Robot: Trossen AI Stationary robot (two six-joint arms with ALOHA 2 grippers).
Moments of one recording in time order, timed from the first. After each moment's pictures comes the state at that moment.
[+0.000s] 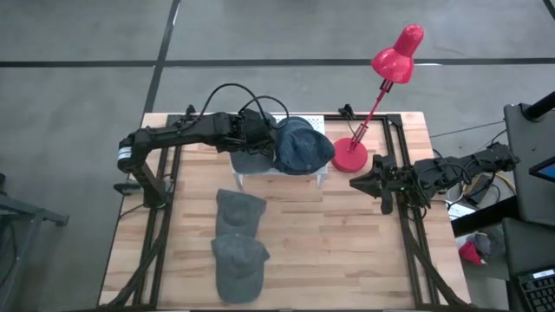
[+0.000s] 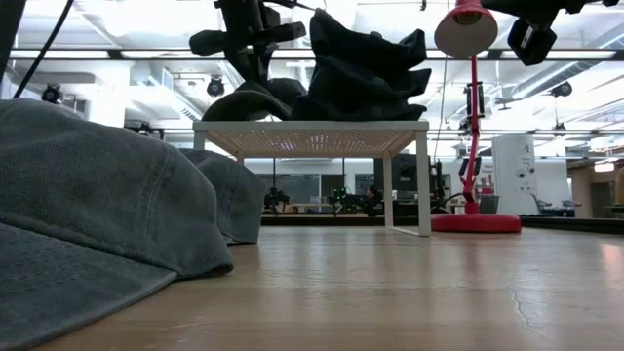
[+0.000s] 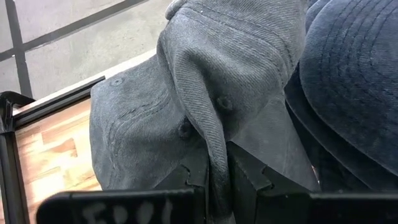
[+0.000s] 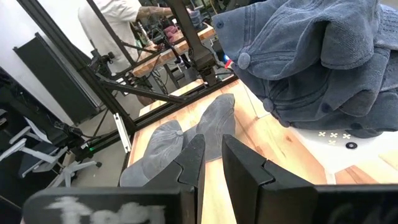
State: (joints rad) left arm 0.17 1.67 1.75 -1.23 -0.55 -0.87; right arm 0.32 0.53 0.55 -0.20 0.34 0.58
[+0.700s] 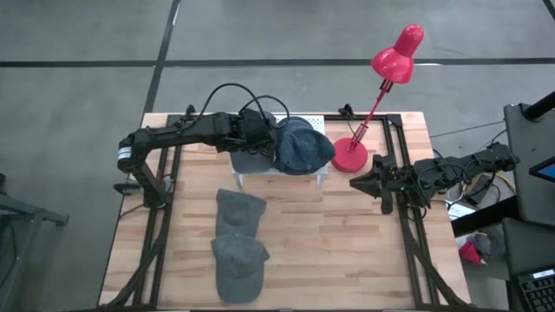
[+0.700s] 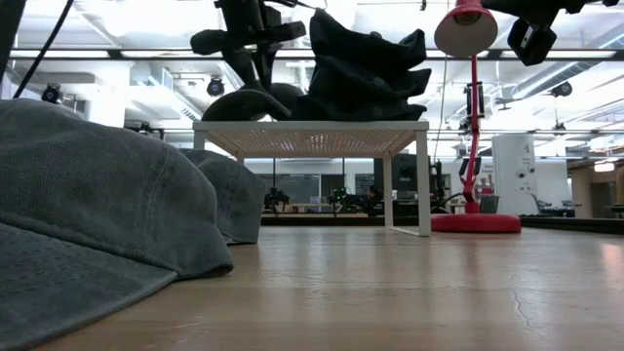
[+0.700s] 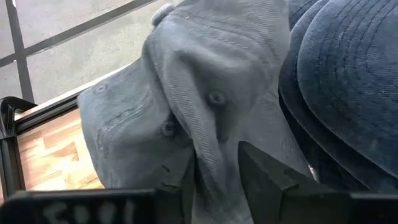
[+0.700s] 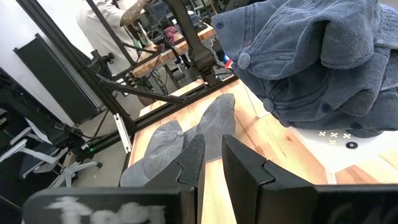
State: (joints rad) left arm 0.17 1.67 1.75 -1.22 -0.56 -0.85; right arm 0.32 0.53 0.55 -0.20 0.34 0.58
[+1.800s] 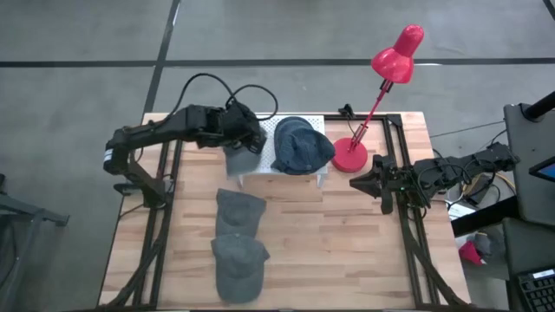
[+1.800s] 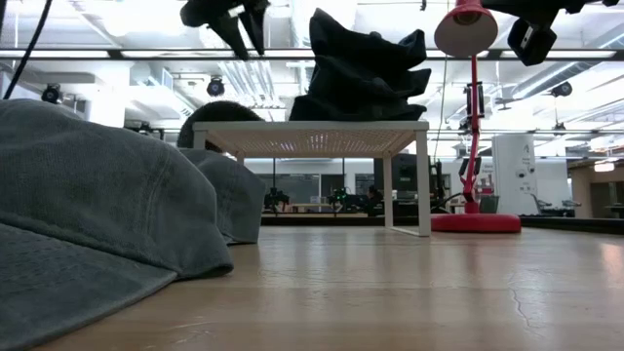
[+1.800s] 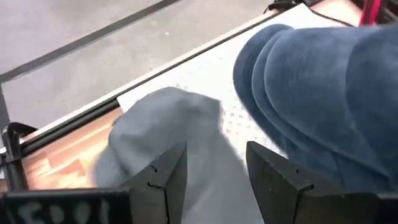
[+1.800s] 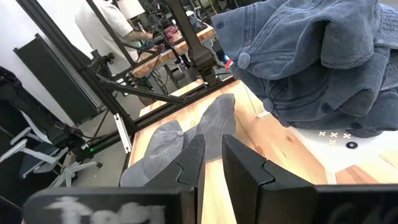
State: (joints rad) left arm 0.15 1.55 1.81 -1.28 -0.53 -0.75; right arm 0.32 0.53 0.55 -0.20 0.34 0.58
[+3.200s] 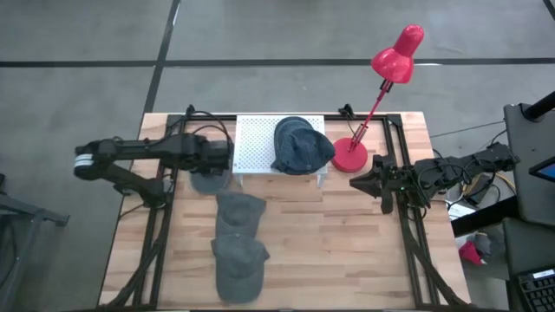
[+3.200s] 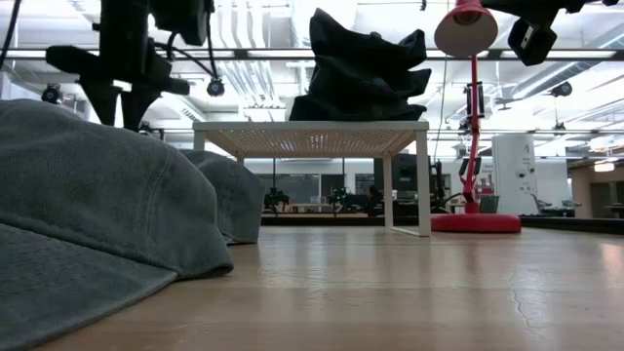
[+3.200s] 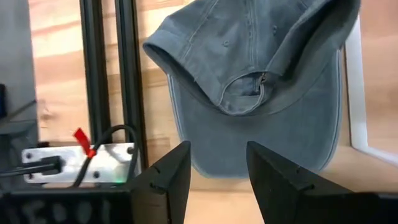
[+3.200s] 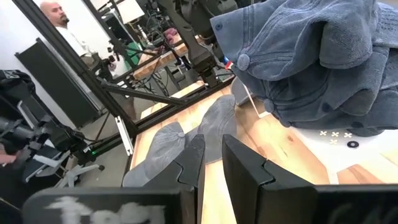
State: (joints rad) left arm 0.17 1.27 1.09 -1.45 -0.38 -1.32; right arm 0.32 0.53 0.55 -0.20 0.35 0.60
